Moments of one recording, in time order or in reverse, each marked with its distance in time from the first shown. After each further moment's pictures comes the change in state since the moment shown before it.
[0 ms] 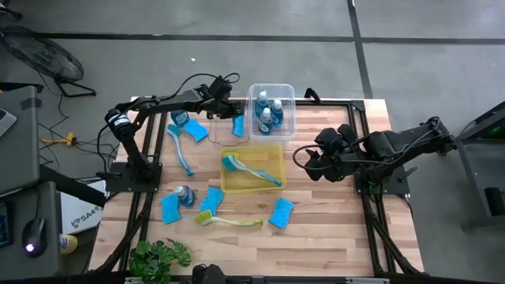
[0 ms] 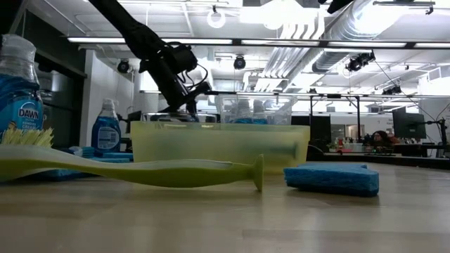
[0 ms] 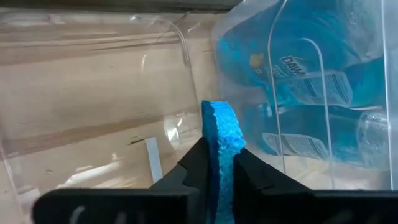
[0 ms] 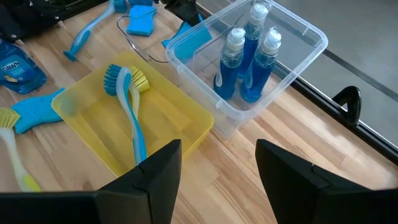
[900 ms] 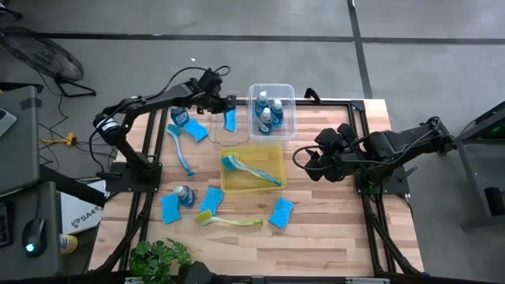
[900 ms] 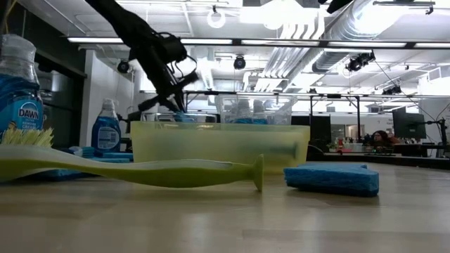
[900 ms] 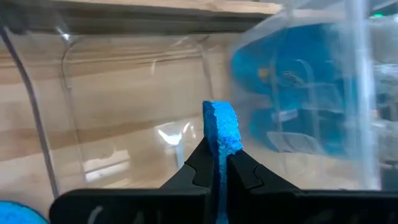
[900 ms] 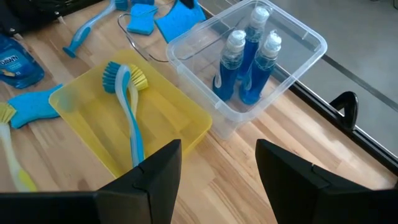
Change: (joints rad) left arm 0.066 -0.112 0.000 -0.132 -0.006 0.043; right arm 0.000 0.000 0.000 0.000 0.004 -0.033
